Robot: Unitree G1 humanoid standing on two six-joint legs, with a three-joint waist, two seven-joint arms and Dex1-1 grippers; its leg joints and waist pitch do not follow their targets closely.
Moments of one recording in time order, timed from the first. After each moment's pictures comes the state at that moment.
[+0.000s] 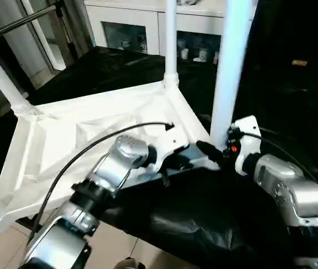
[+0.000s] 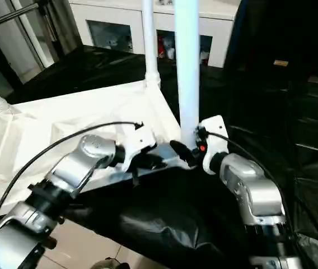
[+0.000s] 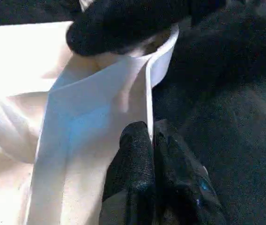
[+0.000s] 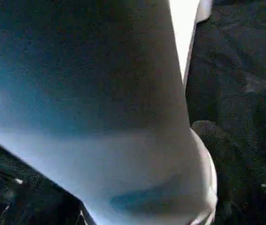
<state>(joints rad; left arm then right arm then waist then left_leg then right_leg) -0.65 0.21 -0.41 0.40 0.04 0.38 -1.02 -0.30 -0.30 -0.03 0.01 0.26 0.64 0.56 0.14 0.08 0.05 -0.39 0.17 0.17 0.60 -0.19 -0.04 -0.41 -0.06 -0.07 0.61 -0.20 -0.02</state>
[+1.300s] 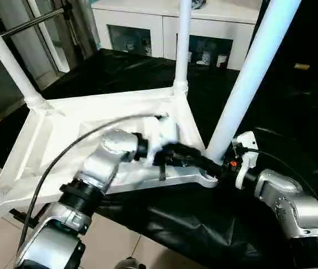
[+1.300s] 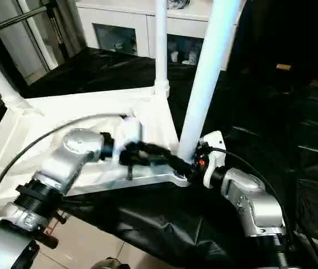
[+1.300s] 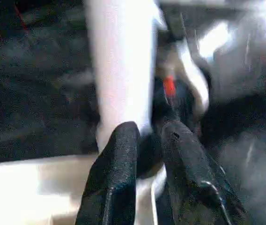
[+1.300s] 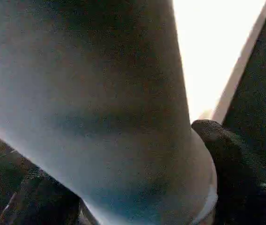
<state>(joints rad) -0.68 0.22 -0.25 0.41 -0.22 0.16 -1.21 -0.25 -0.31 -0.02 0.09 0.35 0.52 0.73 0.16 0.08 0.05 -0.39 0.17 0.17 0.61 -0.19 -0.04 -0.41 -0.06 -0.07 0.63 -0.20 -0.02</state>
